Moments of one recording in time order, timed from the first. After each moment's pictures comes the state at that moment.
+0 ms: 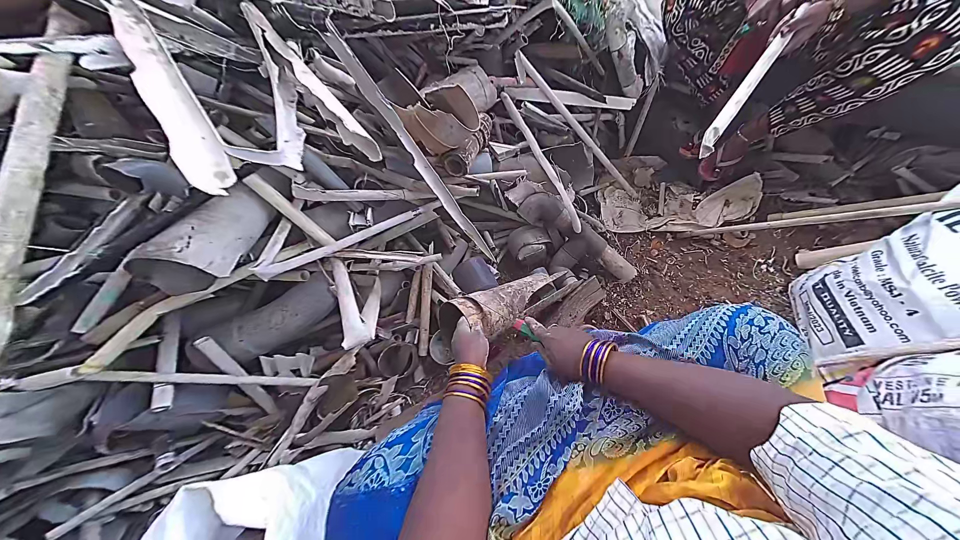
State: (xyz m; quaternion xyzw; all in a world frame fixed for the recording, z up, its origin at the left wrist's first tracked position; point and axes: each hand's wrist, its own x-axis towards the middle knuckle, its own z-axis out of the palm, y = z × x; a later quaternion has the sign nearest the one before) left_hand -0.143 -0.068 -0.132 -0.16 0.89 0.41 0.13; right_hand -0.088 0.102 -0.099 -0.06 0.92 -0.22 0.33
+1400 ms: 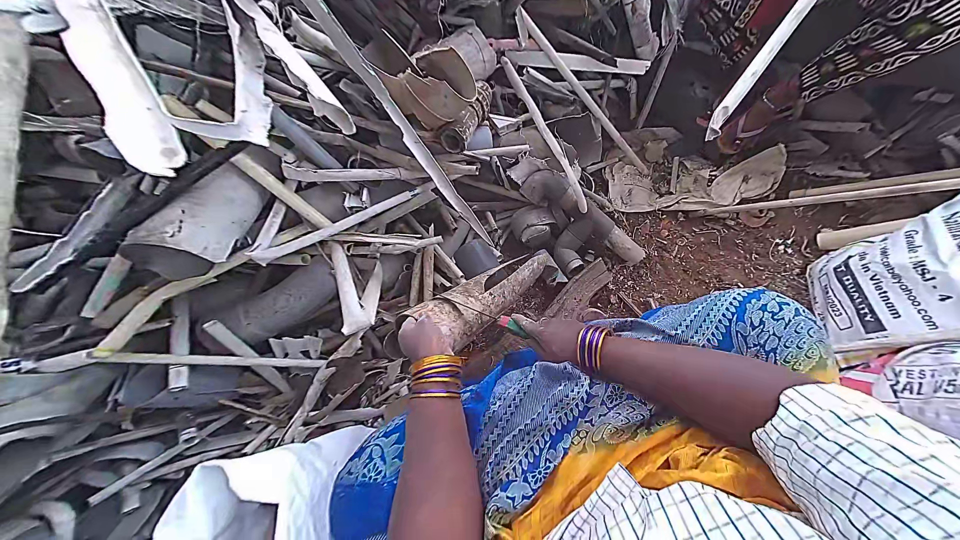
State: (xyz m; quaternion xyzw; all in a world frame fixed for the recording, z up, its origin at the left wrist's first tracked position) left_hand -0.147 -0.104 -0.100 -0.35 0.84 0.42 0.00; right_hand -0.096 0.096 -0.100 -0.14 0.89 -0.22 0.37
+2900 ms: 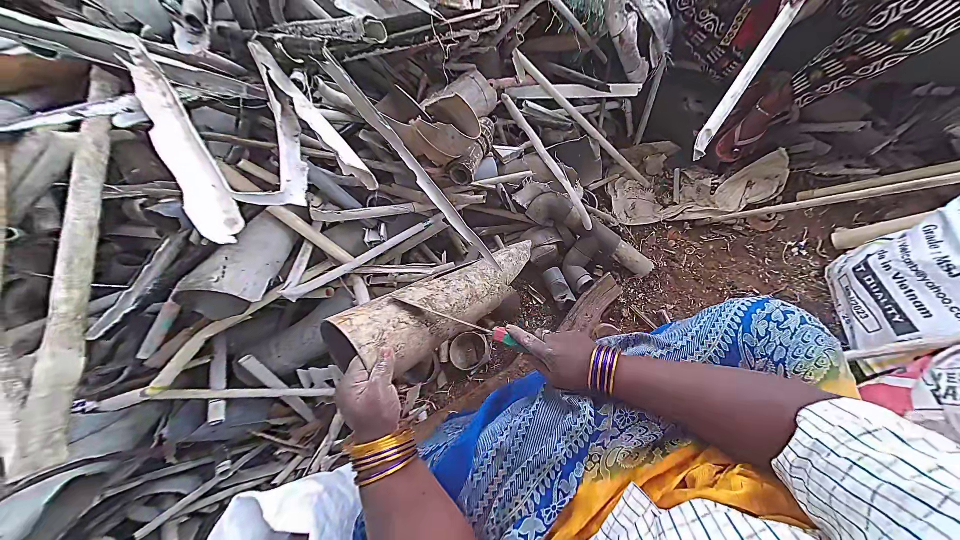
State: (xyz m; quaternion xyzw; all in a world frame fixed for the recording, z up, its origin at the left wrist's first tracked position) left_hand -0.114 -0.170 -0.059 0.01 0.80 0.54 -0.26; right_hand -0.084 0.092 -0.073 -0.17 0.92 -0.27 0.24
